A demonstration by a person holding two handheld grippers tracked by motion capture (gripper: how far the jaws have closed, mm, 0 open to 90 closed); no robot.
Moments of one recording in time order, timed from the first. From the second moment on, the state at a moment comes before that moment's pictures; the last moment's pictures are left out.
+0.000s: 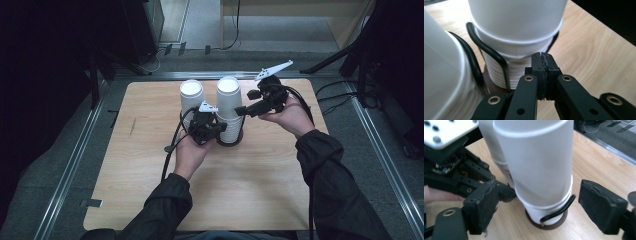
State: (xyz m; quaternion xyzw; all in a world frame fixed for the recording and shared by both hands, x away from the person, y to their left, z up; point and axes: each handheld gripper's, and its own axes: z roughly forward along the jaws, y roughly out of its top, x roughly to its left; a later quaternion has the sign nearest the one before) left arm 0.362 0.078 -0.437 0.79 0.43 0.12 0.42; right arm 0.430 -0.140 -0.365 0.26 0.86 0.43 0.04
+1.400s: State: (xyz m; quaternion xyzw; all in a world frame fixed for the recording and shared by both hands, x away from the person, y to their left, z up) left arm 0.360 0.072 -0.442 0.79 0.43 0.14 0.42; right arm 0.445 -0.076 -0.305 0.25 0.88 0.38 0.11
